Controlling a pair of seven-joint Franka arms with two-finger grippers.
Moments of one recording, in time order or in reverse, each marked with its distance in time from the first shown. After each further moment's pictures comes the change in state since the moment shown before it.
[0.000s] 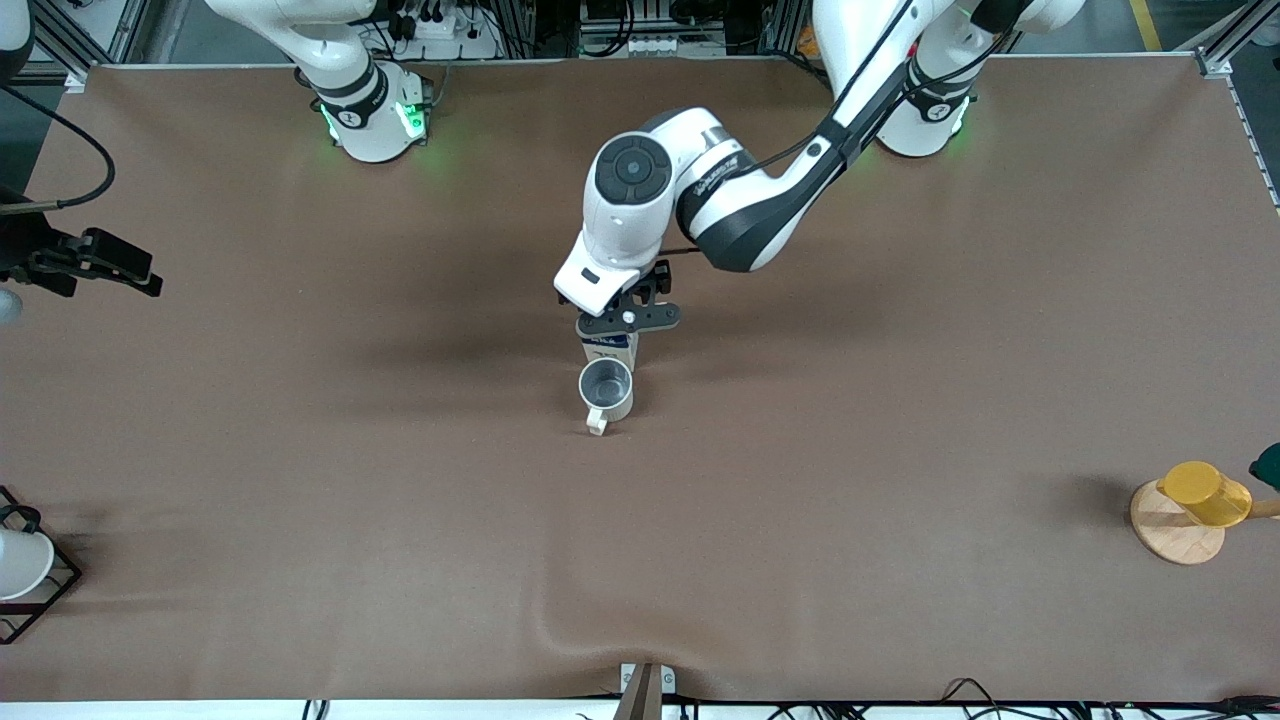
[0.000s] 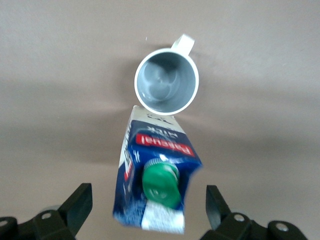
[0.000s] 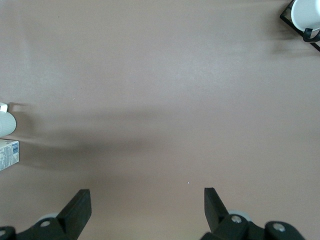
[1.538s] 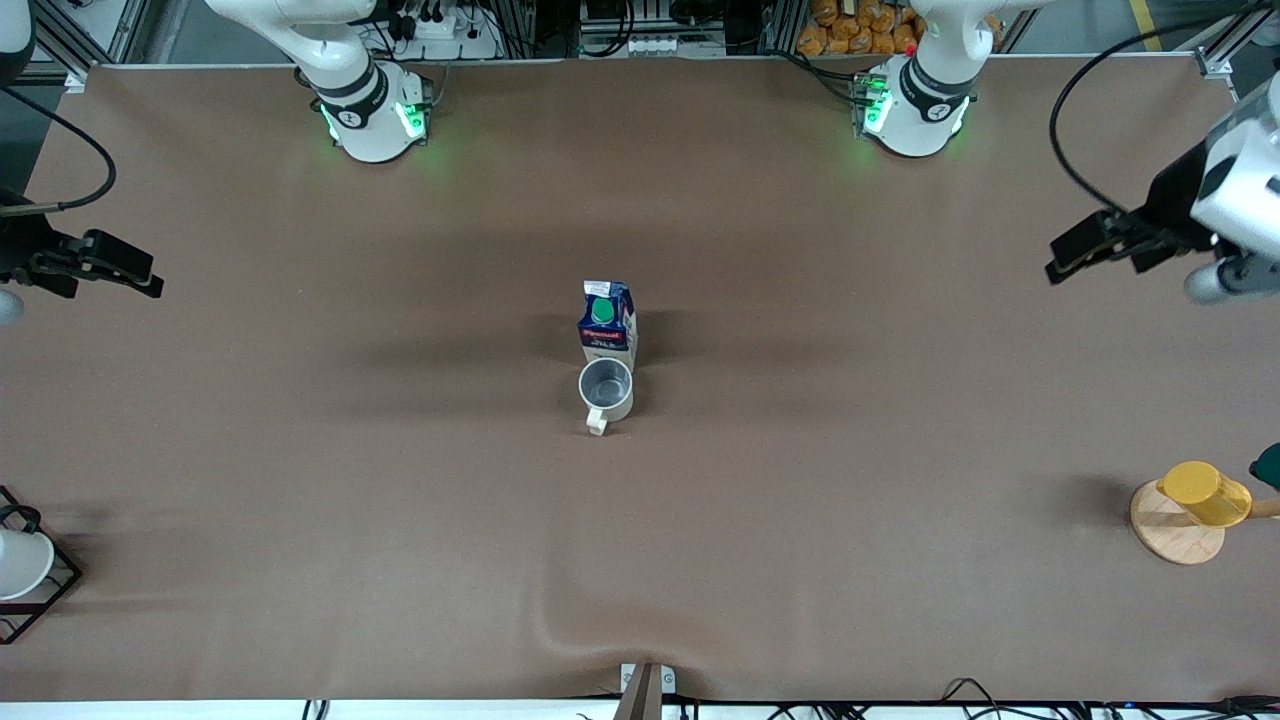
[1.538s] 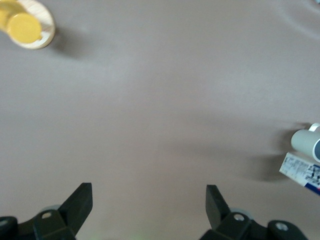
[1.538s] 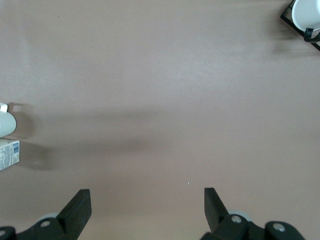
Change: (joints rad) left arm 0.671 -0.606 0.169 -0.176 -0.118 -0.479 0.791; right arm -0.001 0.003 0.001 0.001 0.001 0.001 0.000
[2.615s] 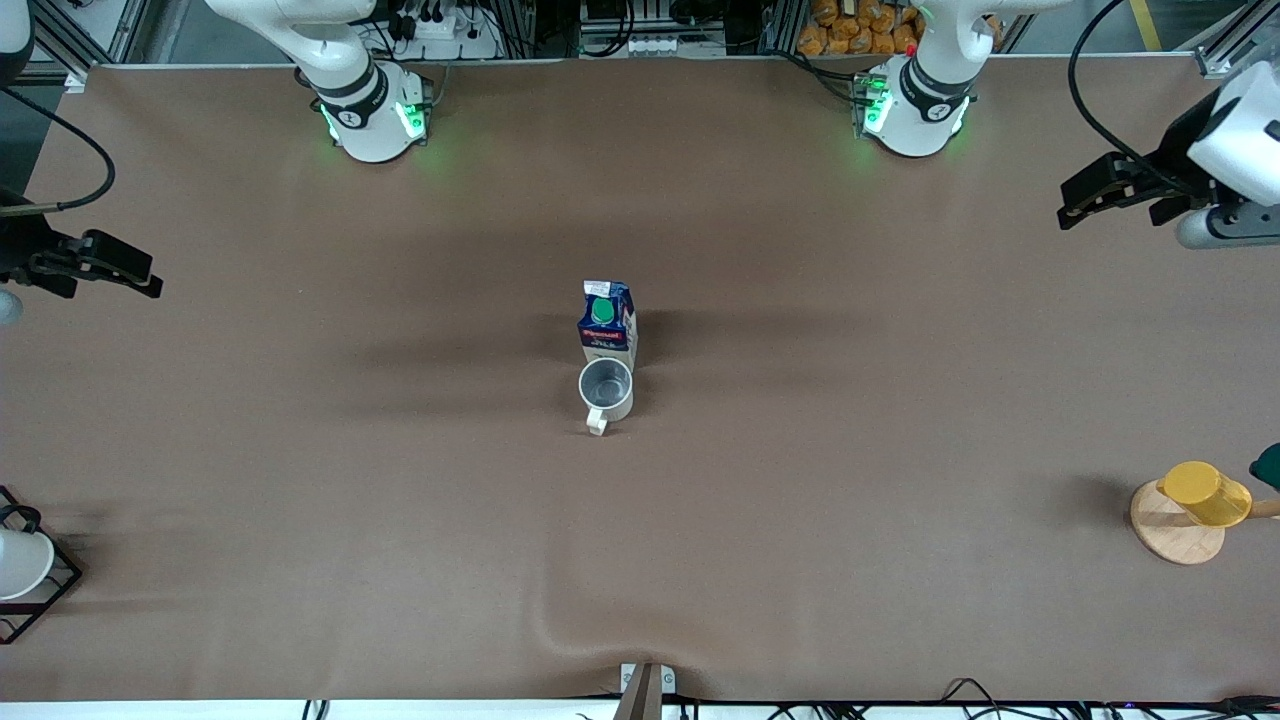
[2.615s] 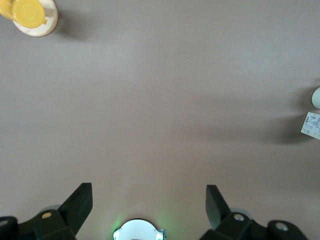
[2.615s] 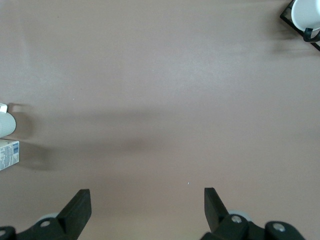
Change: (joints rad) left arm -0.110 -0.028 0.081 0.014 0.030 -0.116 0.100; right arm 0.000 0.000 -0.001 0.000 0.000 0.000 0.000
